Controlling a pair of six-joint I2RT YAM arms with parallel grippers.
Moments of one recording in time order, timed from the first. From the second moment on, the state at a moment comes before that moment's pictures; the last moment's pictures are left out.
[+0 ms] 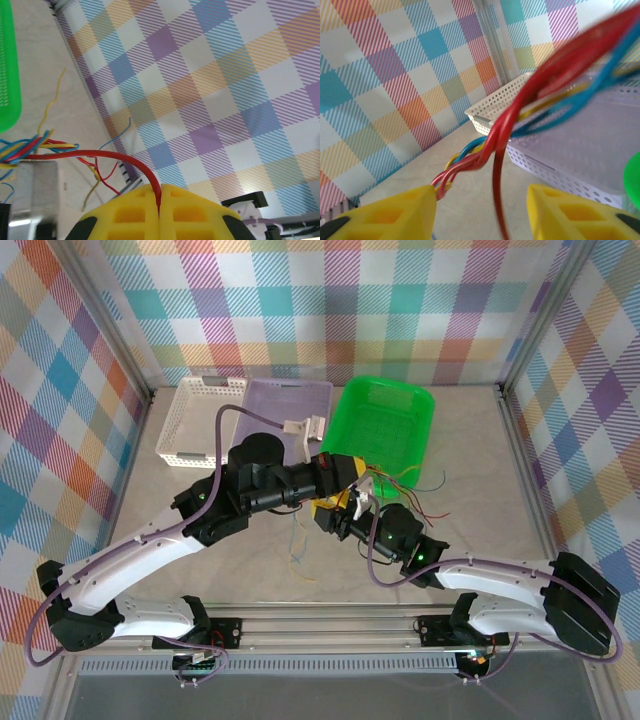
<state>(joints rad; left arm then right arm) -1.03 1.21 1.38 -0.33 0.12 -0.99 1.04 1.14 0.50 0.63 0.14 0.34</state>
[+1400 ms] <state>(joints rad) -1.00 0.96 1.05 -0.48 0.00 -0.91 1.04 0.83 0.52 0.23 -0.03 0.33</state>
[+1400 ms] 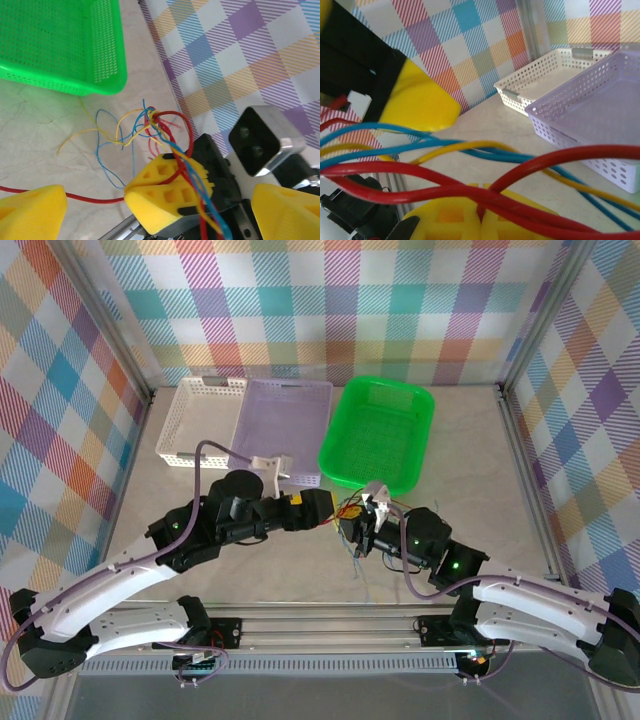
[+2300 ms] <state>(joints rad) -1.00 0.89 0.88 -0.22 0.12 -1.03 1.04 0.97 0.56 0.18 -0.06 0.34</state>
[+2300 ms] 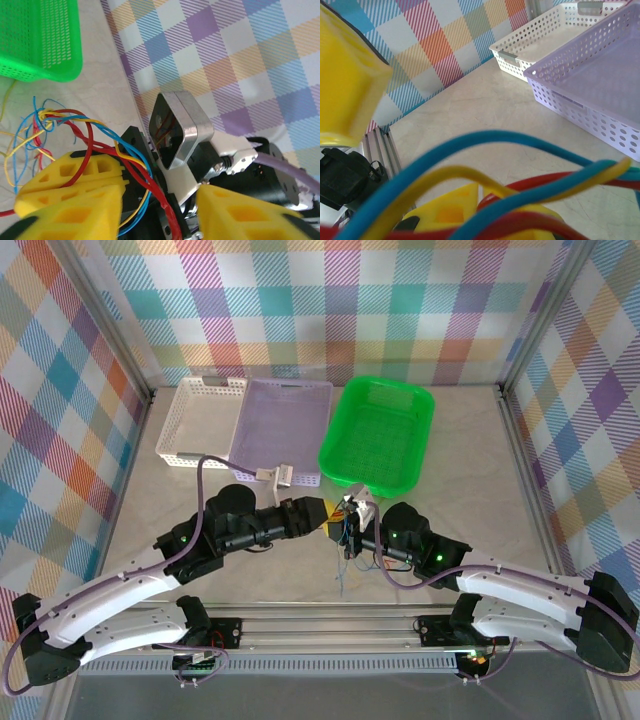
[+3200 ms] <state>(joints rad) -0.93 0.71 1.19 -1.00 -0.41 -0.91 0.74 0.56 0.43 -0.13 -0.10 0.50</state>
